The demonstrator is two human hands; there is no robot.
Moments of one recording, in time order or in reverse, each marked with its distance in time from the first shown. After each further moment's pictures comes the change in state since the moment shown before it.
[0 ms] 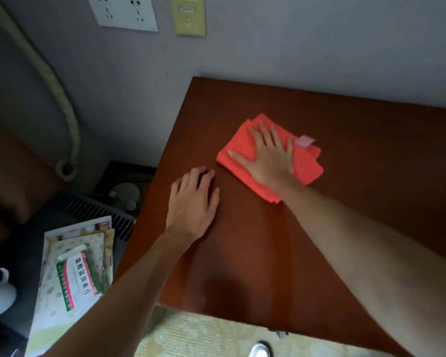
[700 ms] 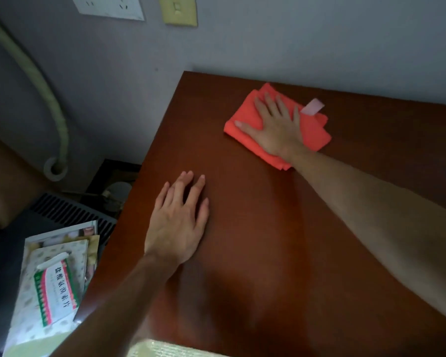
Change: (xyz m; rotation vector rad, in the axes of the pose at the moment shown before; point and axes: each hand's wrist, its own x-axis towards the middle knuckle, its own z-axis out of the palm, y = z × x) left_hand -0.001 0.009 0.003 0.065 -0.070 -0.023; right_hand 0.089 0.044 -0.011 -0.051 -0.034 -0.062
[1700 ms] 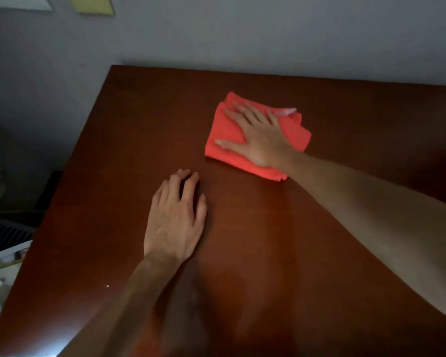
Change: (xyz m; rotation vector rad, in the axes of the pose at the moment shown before) left_hand 0.013 0.100 0.031 -0.142 0.072 0.083; right_hand -0.069 0.094 -0.018 -0.012 -0.021 -0.132
